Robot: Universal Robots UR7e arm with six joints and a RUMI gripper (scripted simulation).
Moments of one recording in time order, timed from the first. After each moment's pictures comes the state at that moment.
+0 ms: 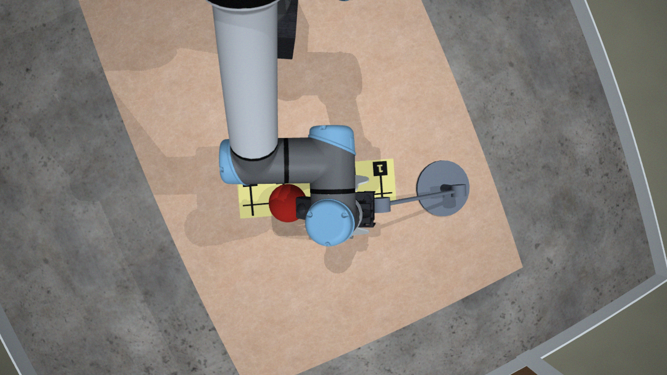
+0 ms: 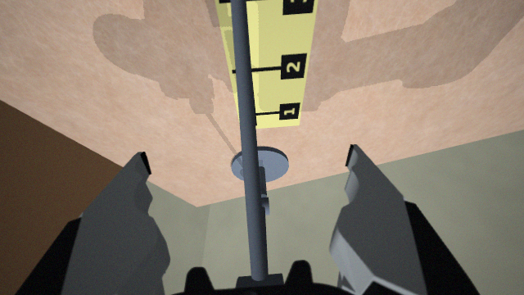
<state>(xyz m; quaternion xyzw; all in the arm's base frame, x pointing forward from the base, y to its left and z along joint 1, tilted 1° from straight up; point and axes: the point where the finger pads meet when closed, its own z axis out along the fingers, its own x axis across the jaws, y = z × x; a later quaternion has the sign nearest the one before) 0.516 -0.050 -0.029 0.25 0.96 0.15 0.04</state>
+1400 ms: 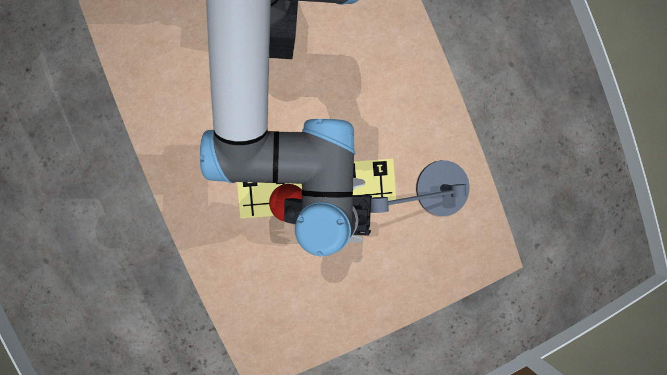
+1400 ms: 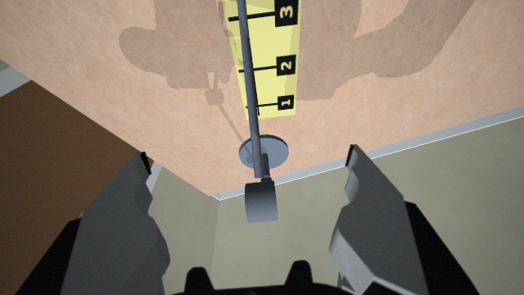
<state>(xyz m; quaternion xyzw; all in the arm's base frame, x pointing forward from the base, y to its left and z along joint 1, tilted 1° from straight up) 0.503 -0.075 0.052 0.27 0.95 0.13 0.04</state>
